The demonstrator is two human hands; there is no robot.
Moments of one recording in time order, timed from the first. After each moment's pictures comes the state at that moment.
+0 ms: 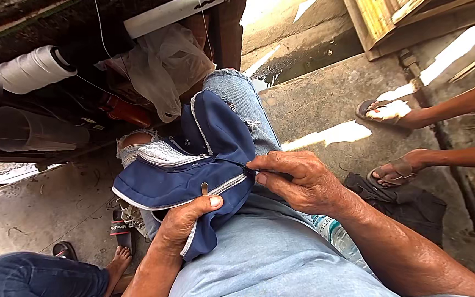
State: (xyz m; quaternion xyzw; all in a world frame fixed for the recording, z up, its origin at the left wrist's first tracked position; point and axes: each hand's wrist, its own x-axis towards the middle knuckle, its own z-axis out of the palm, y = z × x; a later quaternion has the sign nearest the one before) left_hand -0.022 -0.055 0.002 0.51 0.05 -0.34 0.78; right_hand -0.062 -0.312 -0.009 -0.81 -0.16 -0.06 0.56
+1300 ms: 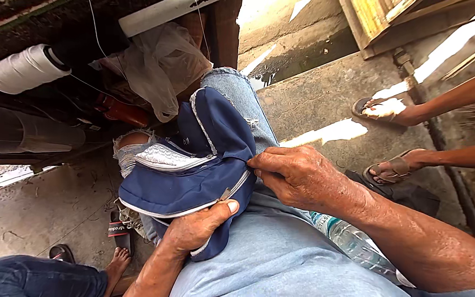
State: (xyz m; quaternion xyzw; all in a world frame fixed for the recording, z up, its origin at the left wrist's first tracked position) left_hand -0.027 -0.062 0.004 0.63 -0.09 -0.33 0.70; right_hand -0.056 -0.310 0.009 -0.92 -0.15 -0.04 0.37
